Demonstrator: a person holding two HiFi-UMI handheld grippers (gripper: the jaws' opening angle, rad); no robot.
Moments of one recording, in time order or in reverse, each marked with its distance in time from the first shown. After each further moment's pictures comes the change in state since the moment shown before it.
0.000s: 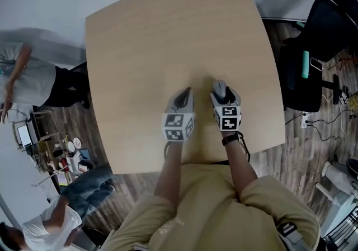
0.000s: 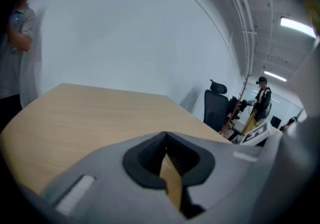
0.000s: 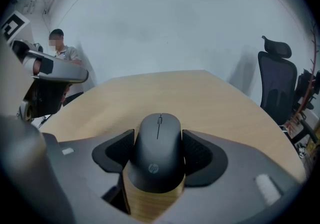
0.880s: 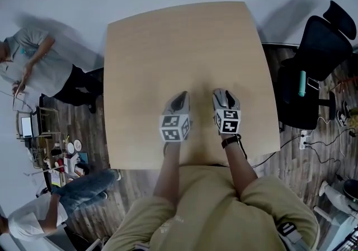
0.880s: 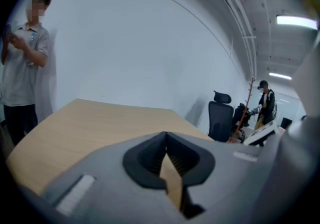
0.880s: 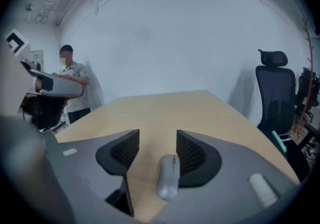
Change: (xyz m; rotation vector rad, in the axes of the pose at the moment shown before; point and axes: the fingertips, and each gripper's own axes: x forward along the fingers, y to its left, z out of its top) left arm -0.074 -0.014 0.035 0.010 -0.140 0.098; right arm -0.063 0.016 0.052 -0.002 -0.204 0.043
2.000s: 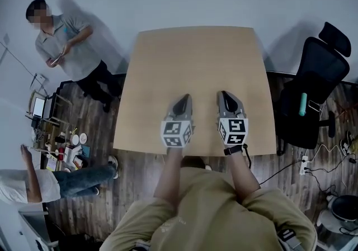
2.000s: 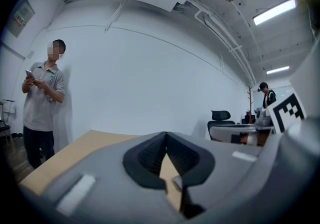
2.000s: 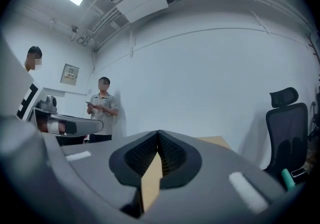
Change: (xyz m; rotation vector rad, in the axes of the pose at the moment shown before) left arm -0.170 -0.088 0.044 0.112 -0.314 0.105; right arm -0.210 0.080 0.107 -0.172 -0.417 0.190
